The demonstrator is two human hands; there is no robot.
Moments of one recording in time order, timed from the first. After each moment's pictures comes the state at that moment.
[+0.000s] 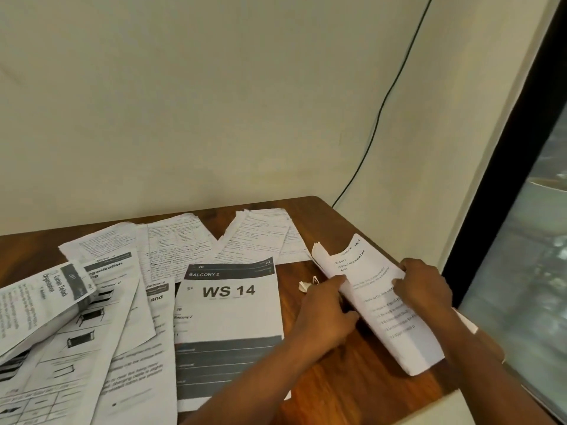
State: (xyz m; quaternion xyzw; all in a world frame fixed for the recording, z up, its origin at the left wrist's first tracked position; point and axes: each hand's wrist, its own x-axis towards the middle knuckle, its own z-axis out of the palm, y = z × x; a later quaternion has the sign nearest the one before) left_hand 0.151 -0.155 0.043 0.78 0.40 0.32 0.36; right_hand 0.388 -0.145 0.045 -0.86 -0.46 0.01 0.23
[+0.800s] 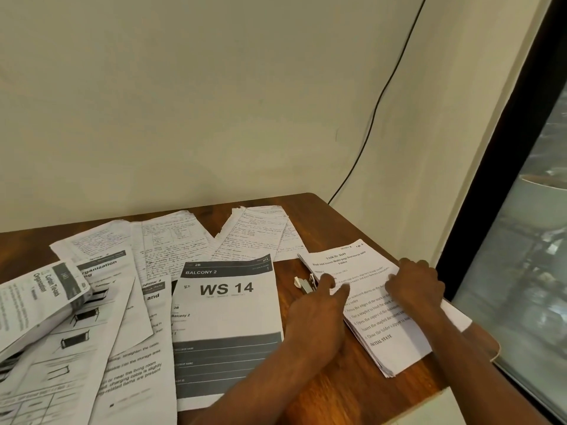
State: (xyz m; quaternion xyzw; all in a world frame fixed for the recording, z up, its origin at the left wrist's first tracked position) left_hand 0.145 -0.159 0.019 0.87 0.40 0.29 0.03; right_hand 0.389 -0.133 0.019 -0.89 -0.42 -0.05 0.18
